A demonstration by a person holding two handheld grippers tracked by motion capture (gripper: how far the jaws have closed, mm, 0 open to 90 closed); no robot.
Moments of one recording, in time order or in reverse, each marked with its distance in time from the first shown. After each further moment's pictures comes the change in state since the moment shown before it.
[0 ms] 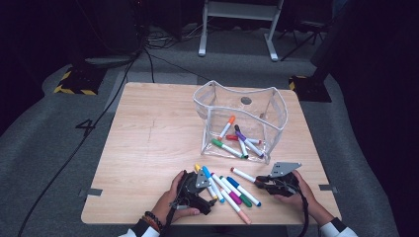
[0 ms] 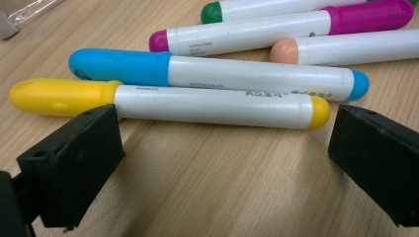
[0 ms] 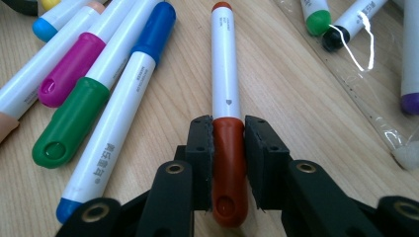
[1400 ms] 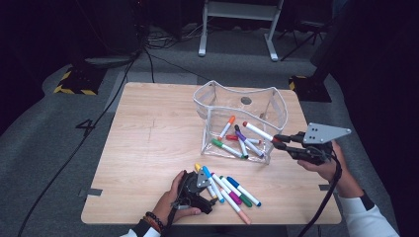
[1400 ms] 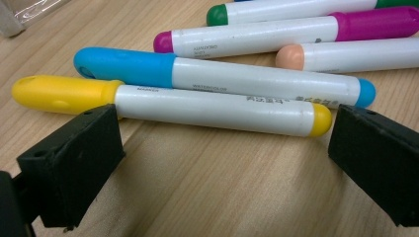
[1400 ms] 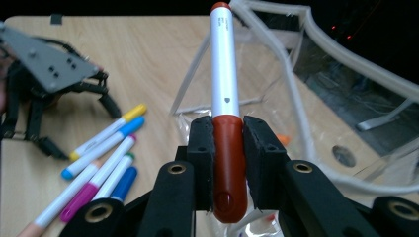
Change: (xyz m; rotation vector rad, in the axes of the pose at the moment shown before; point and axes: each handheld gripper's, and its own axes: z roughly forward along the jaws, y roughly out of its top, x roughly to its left) left arm -0.001 0.002 0.001 0.003 0.016 -0.019; right arm -0.021 0.116 -0.130 -0.273 -0.135 -0.189
